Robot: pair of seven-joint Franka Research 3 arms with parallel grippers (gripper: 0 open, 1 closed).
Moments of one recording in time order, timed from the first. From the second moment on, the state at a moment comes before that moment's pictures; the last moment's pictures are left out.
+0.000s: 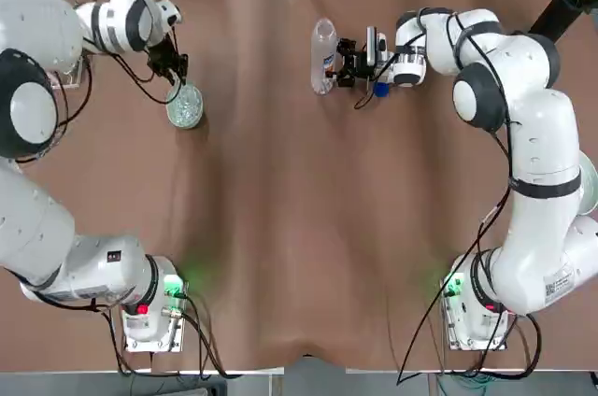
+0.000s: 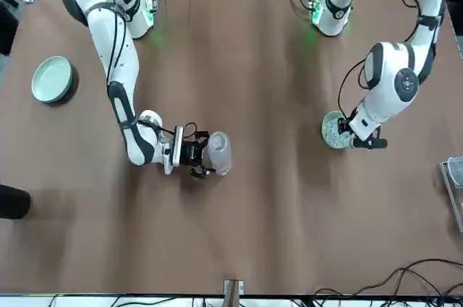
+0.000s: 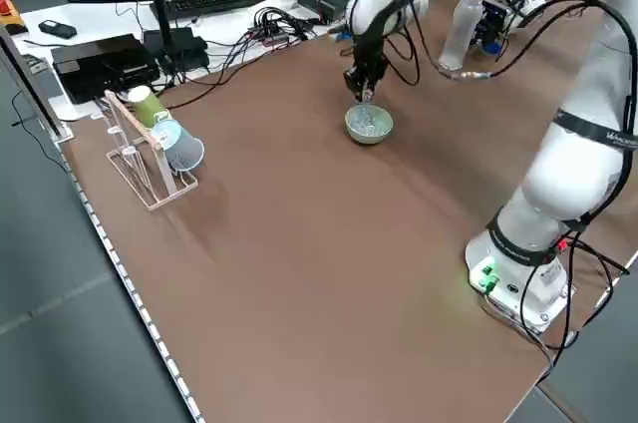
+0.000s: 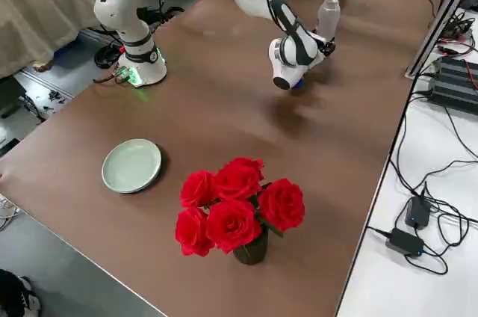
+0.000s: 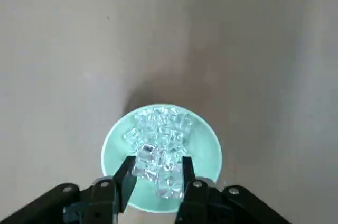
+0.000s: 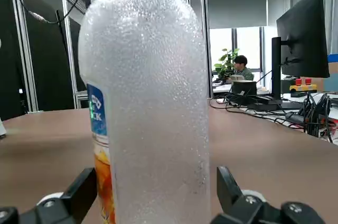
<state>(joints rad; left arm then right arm) 0.08 0.16 -0.19 -2.19 -0.03 2.28 -0.06 0.38 0.90 -0.03 -1.71 2.00 1.76 -2.62</state>
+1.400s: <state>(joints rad) -0.16 0.34 -0.44 -1.52 -0.07 1.97 -0.82 0.38 0.91 -0.03 -1.71 2.00 1.76 -2.62</state>
